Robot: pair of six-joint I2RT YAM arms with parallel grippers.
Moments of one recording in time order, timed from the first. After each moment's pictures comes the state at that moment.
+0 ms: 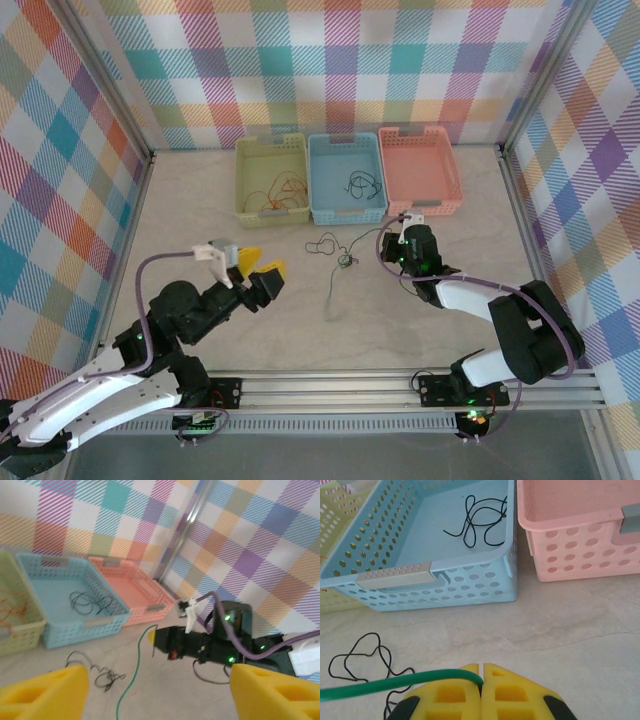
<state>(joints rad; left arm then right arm) -0.99 0.47 0.63 -0.21 -0.29 -0.46 0.45 1.42 0.52 0.41 0.09 0.40</state>
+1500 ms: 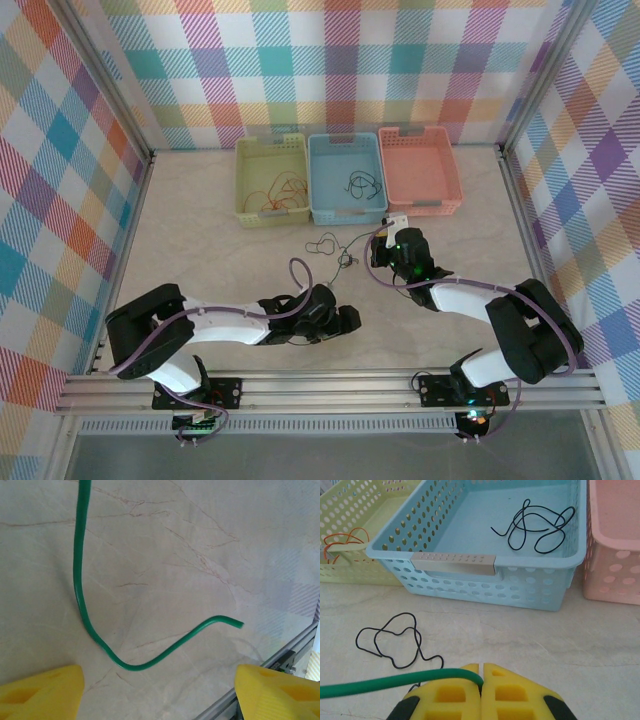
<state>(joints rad) -1.11 1.54 0.64 0.08 0.09 -1.28 0.52 1.43 0.52 0.46 0.07 0.25</state>
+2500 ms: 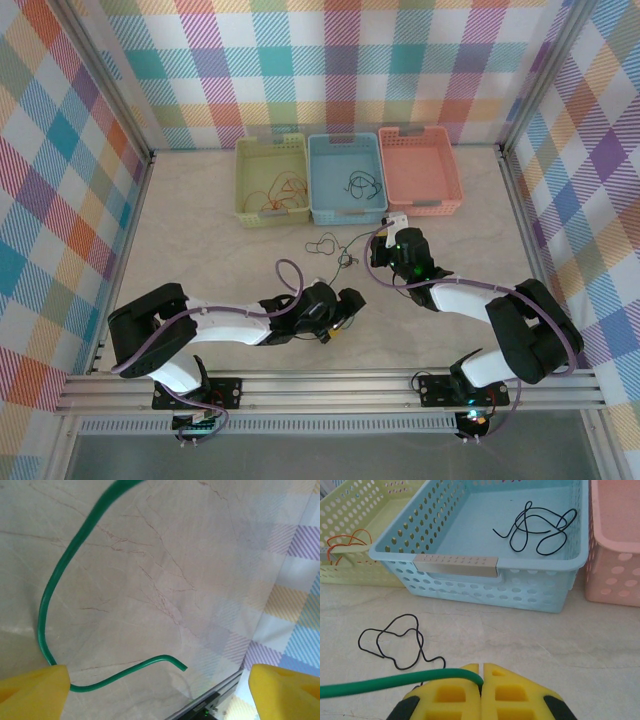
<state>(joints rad) -1.11 1.55 0.62 0.24 0.00 -1.64 0.53 1.43 0.52 0.47 0.07 0.25</state>
